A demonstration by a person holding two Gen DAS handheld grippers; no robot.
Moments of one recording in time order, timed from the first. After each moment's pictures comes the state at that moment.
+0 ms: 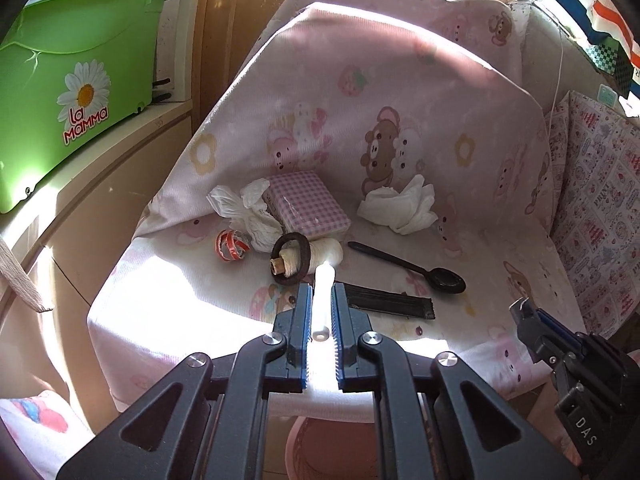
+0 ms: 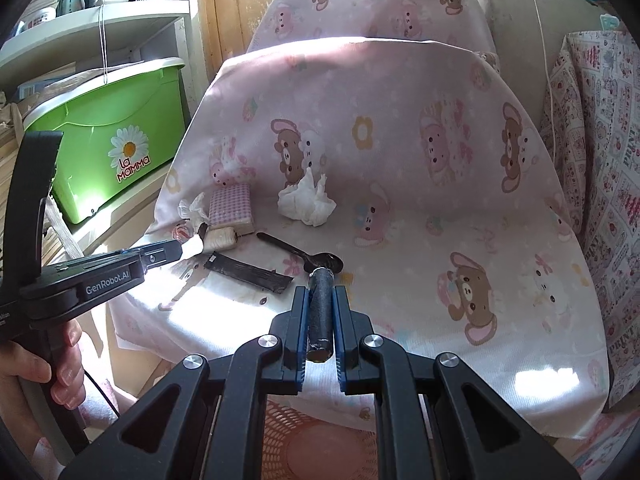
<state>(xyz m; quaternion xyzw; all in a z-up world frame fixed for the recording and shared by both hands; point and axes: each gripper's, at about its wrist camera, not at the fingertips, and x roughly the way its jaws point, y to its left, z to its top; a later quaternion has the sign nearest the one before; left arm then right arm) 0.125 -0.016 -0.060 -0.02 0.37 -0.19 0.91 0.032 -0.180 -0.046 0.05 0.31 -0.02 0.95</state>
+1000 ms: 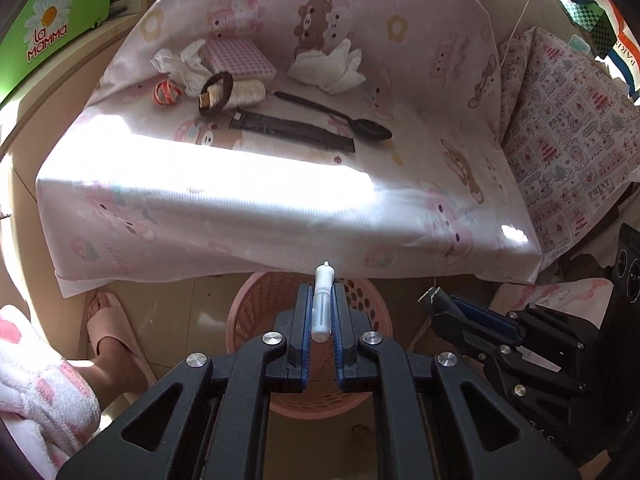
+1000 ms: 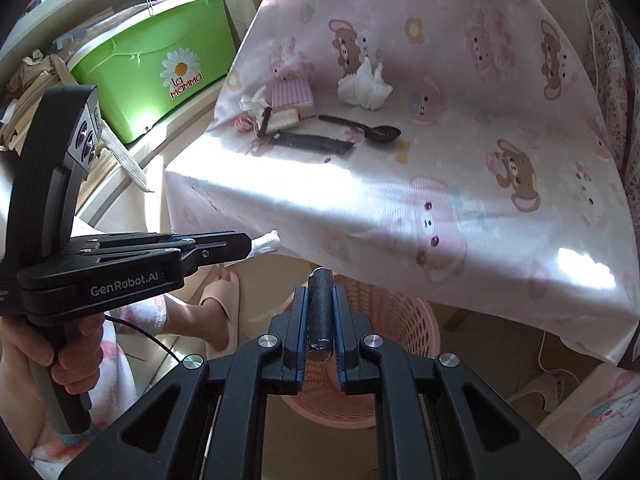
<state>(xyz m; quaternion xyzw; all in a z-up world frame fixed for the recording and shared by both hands) 0.056 -0.031 -0.097 -0.02 0.52 -0.26 0.82 -0.018 -0.166 -0.082 0.07 0.45 0.08 0.88</state>
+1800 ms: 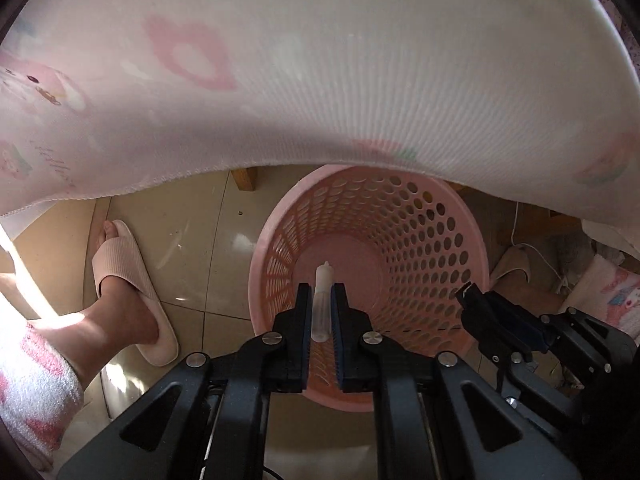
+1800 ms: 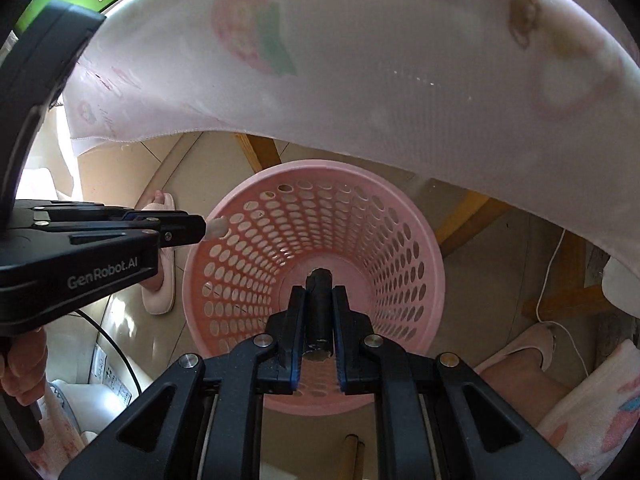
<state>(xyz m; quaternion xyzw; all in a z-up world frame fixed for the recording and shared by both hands) 0.083 -0.048 -0.229 0.04 0.65 -0.17 0.74 0.018 -0.158 -0.212 0.02 0.58 0.02 0.82</state>
